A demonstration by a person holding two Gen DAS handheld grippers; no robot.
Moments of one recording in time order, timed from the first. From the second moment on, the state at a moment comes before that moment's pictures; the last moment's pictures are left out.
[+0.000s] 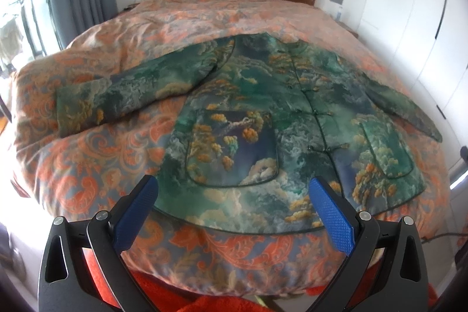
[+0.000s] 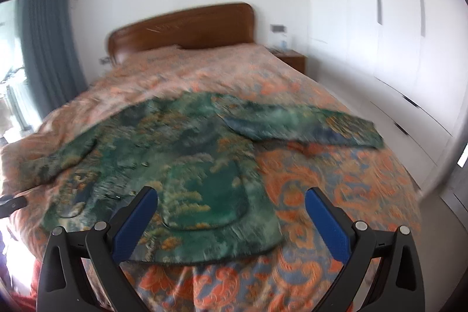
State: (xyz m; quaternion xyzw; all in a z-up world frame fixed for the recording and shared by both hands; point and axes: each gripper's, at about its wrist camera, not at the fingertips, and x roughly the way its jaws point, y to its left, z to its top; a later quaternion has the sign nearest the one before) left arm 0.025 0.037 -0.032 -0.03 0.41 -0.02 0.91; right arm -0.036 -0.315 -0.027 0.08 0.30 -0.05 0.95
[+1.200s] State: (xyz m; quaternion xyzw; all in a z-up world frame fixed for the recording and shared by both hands) left arm 0.016 0.014 -0.041 0.00 0.45 -0.01 0.90; right arm 0.140 -0.613 -0.150 0.46 0.20 -0.22 0.84
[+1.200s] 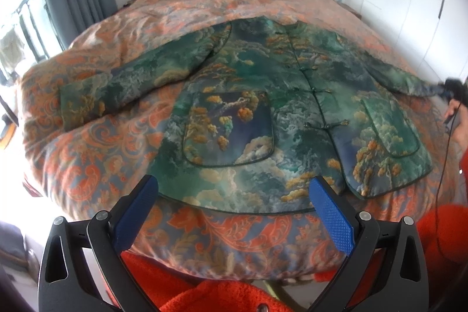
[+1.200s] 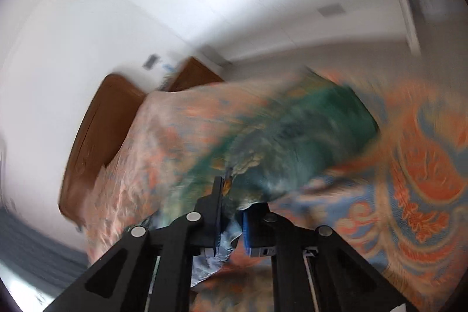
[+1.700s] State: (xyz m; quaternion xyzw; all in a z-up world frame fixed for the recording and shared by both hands) left arm 0.007 0.041 -0.050 -0.04 0.45 0.00 0.89; right arm 0.244 -0.317 -0.008 0.20 0.23 0.05 0.95
